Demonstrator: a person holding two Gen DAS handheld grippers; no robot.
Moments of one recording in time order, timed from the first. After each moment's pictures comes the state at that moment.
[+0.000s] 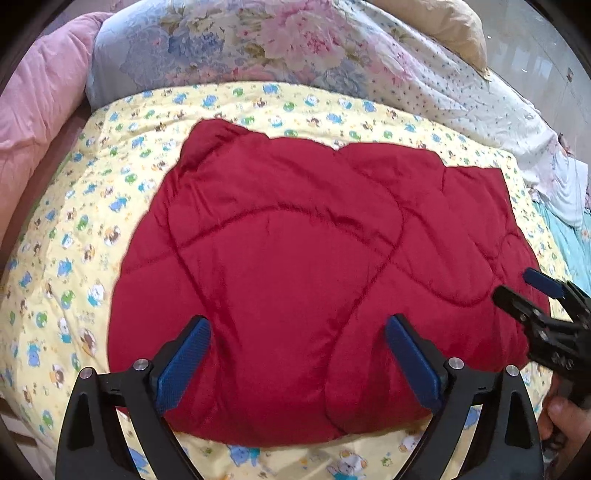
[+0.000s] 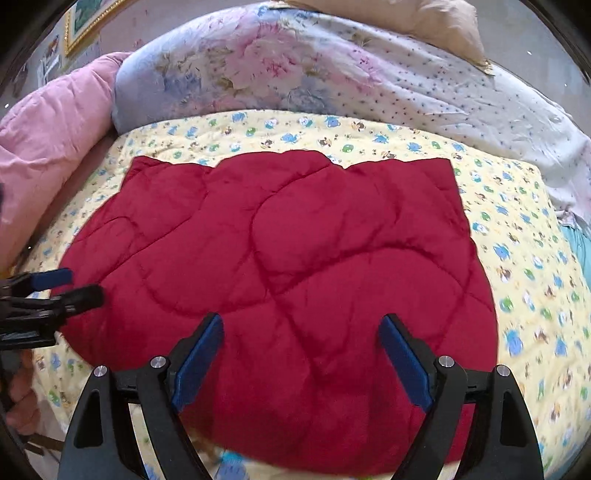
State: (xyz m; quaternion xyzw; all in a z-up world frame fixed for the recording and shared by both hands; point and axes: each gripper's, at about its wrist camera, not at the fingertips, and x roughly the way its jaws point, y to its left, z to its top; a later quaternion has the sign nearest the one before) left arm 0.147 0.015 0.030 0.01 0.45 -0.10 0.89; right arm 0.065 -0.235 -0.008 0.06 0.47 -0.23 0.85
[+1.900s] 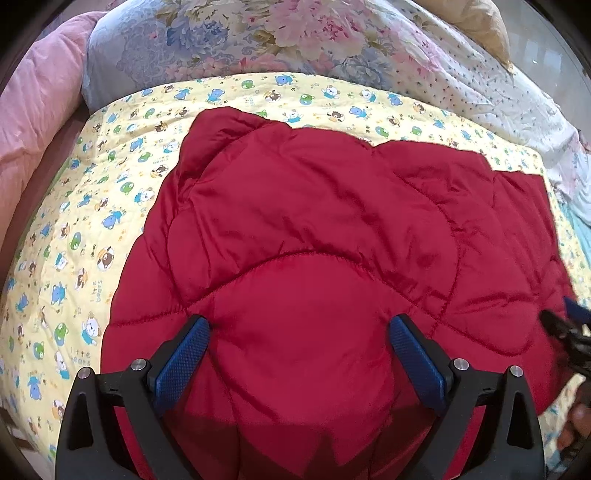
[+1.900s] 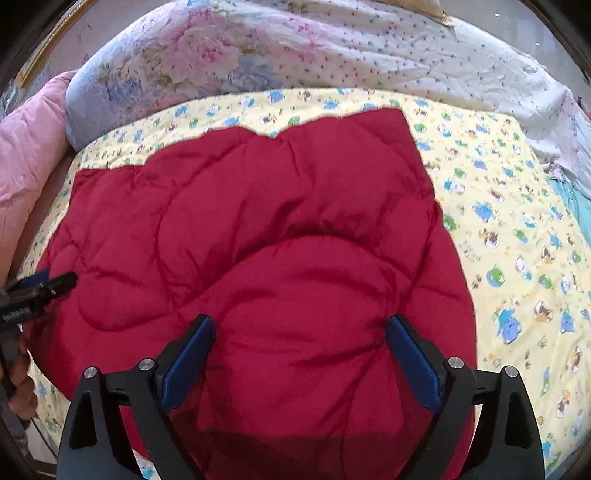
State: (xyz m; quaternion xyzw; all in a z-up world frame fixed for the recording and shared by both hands) left arm 0.198 0.016 0.003 0.02 0.46 -0.08 0.89; right arm 0.038 -0.288 -0.031 0.11 0.49 -0.27 0.82
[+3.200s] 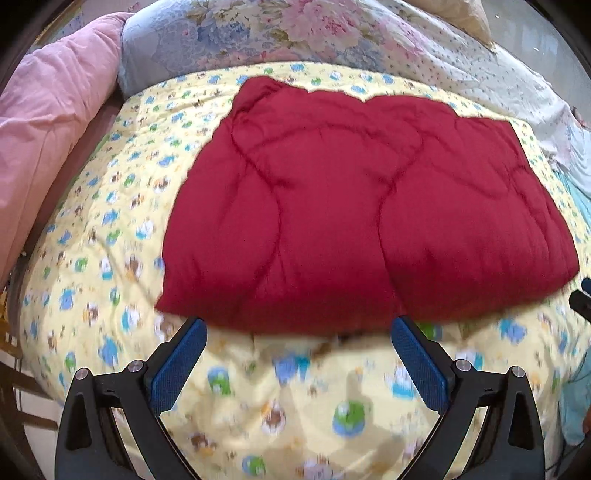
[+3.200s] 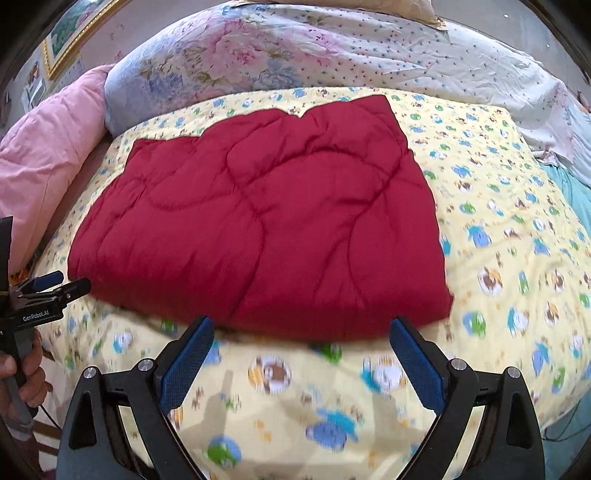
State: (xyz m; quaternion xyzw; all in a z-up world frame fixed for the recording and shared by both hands) left arm 0.069 0.039 0.006 0.06 0.47 -0.06 0.88; right arm -0.062 -0.210 0.004 0.11 0.48 -0.24 0.83
